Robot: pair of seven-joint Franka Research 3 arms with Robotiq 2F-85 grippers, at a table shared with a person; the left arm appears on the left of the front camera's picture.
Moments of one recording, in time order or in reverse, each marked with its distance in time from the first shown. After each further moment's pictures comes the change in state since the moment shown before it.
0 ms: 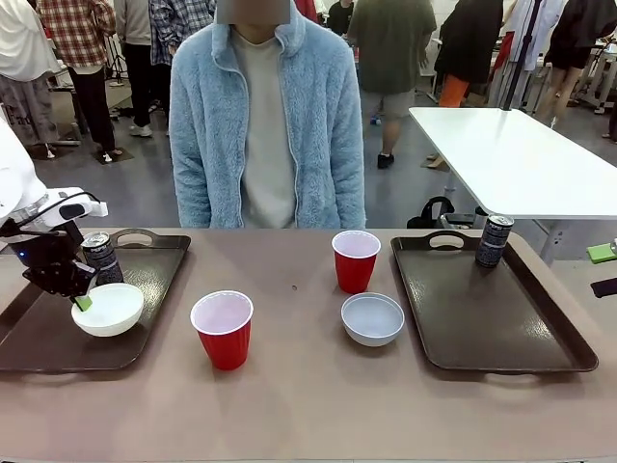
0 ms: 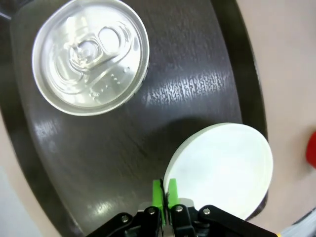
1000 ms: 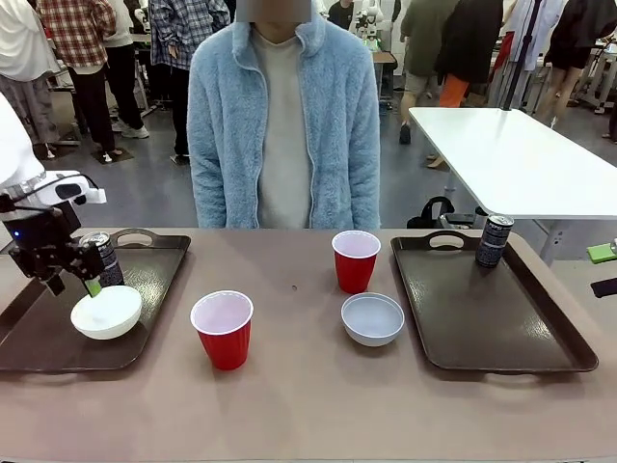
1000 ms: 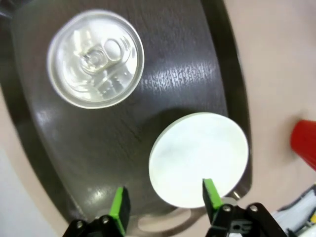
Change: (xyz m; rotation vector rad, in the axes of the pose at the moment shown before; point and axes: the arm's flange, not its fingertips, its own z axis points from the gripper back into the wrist) left arm 0.012 0.000 0.033 -0.032 0.073 0.002; right arm 0.000 0.000 0.000 0.000 0.000 0.000
